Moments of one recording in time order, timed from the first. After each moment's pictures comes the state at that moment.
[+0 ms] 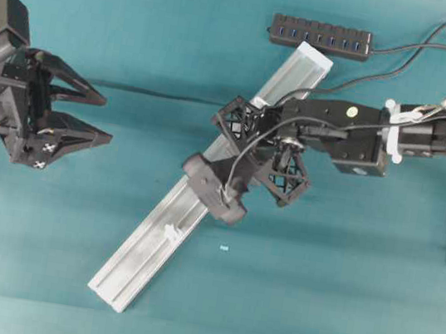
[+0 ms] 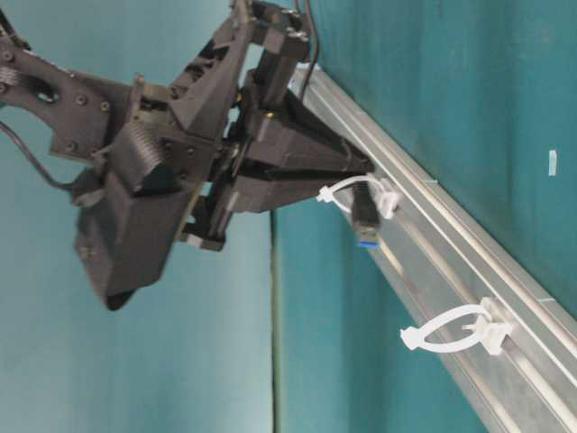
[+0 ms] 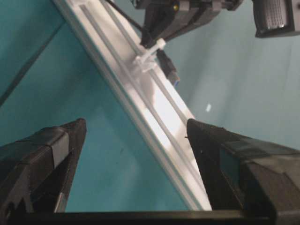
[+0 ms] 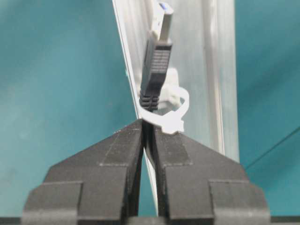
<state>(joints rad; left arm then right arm) 0.15 -0.67 1.07 0.03 0.01 -0.46 -0.13 0.26 0.27 0.03 0.79 -0.97</state>
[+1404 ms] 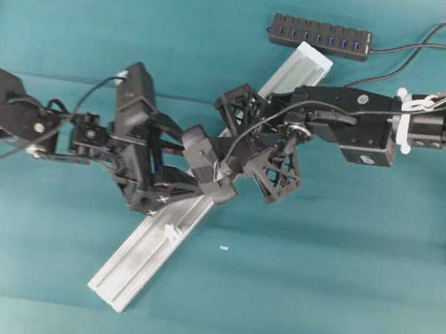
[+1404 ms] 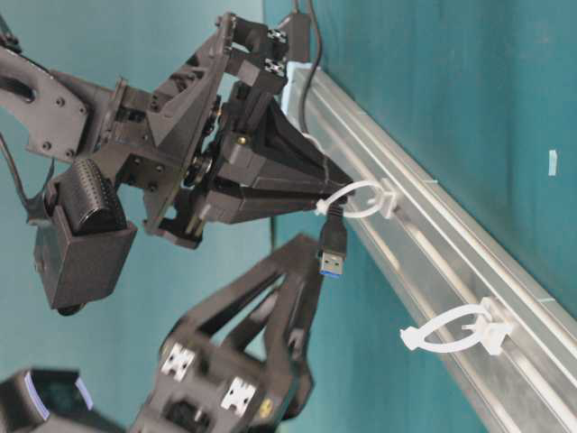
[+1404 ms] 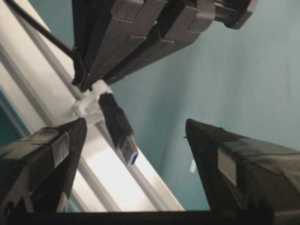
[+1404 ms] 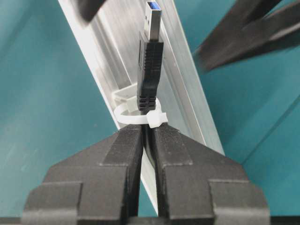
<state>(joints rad) 0.06 0.07 0.84 0.02 -0.57 -0.48 -0.15 0.24 0.28 0.10 0.72 -0.88</state>
